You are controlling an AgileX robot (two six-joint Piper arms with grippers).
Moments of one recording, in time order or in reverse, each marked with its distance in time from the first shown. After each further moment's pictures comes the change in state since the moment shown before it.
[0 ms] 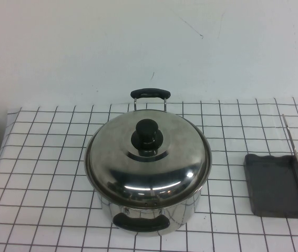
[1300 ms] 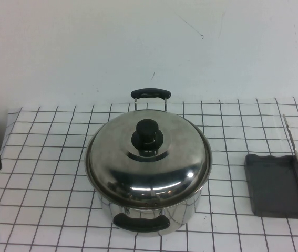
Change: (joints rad) right arm 0.000 0.000 0.000 0.000 0.000 0.000; left arm -0.008 0.493 -0.581 -0.763 0.164 0.900
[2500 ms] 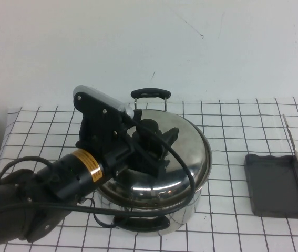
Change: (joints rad) right arm 0.000 0.000 0.000 0.000 0.000 0.000; left arm -0.526 1.016 -0.135 1.133 -1.117 -1.148
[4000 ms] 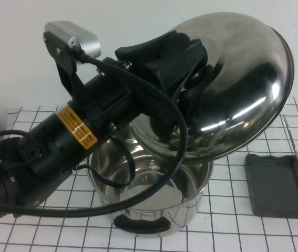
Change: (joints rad) right arm 0.000 0.000 0.000 0.000 0.000 0.000; left arm 0.004 -0.095 -0.134 0.160 -0.357 -0.381
